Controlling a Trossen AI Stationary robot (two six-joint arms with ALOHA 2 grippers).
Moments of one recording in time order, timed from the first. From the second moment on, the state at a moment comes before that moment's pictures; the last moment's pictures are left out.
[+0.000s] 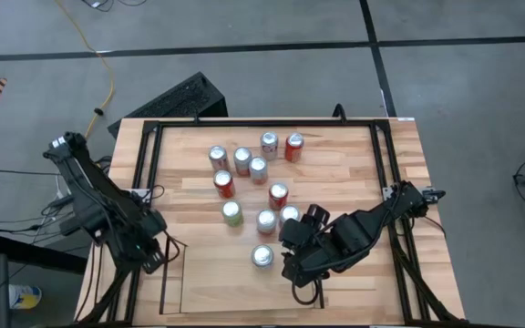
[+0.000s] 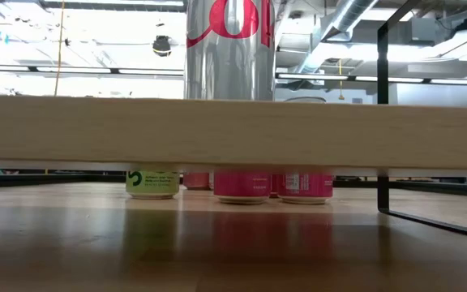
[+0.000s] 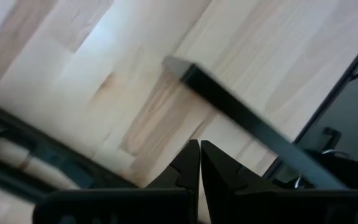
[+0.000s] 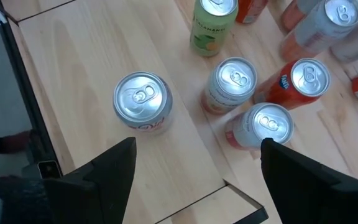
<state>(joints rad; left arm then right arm) -0.88 1.10 1.08 -1.17 -0.16 -1.58 0.54 2.03 2.36 -1.57 0.45 0.89</state>
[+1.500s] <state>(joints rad) -0.65 1.16 1.44 -0.61 -0.46 -0.18 0.63 2.02 2.36 -1.57 0.36 0.90</state>
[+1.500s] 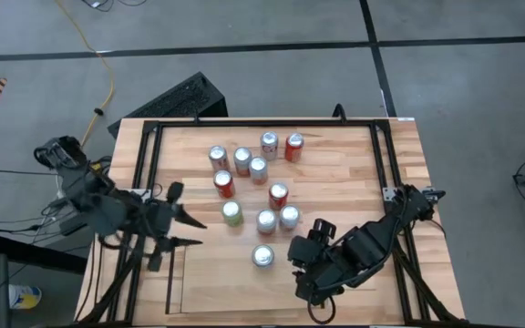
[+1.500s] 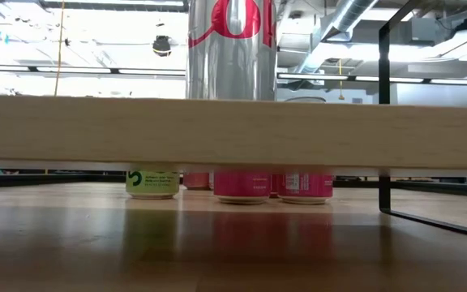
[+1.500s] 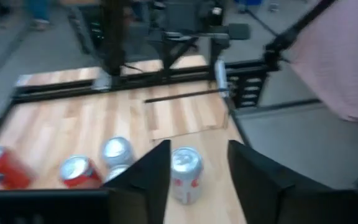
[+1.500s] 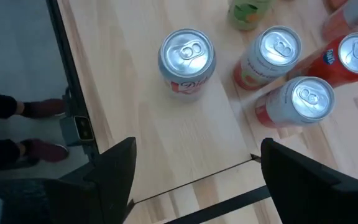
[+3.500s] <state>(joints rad) -0.39 1.69 1.42 -0.37 -0.06 0.10 0.75 2.02 2.33 -1.57 0.42 1.10</state>
